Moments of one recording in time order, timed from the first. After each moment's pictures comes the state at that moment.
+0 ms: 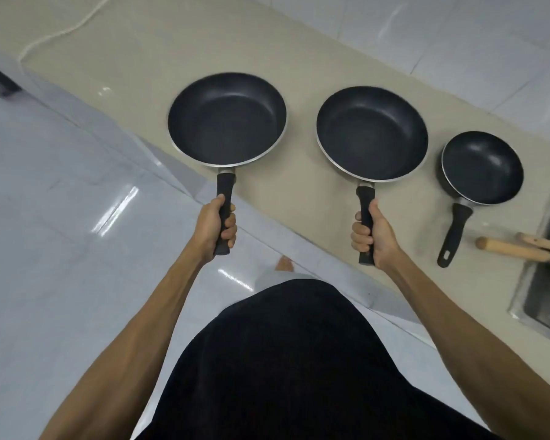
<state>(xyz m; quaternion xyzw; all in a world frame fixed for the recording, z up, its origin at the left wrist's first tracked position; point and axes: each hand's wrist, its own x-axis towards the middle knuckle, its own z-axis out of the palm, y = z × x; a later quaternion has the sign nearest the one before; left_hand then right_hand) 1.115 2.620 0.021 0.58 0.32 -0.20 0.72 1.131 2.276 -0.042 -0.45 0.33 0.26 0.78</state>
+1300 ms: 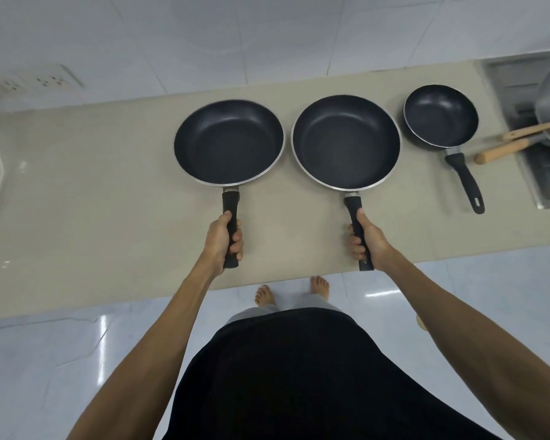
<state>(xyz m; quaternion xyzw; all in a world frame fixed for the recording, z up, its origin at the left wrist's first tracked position) 1.383 2.693 0.002 0.64 0.14 -0.43 0.62 1.195 2.414 -0.044 -0.43 0.53 0.10 0.73</state>
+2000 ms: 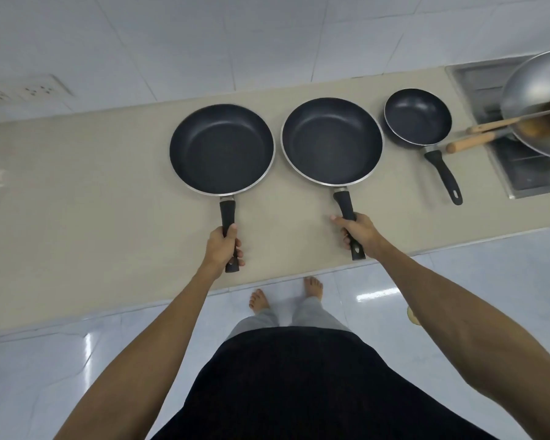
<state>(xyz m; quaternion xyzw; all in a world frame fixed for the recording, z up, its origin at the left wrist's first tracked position) 1.373 2.704 -0.035 0.76 0.06 -0.39 0.52 1.201 2.427 -0.016 -0.61 0.51 0.08 0.60</state>
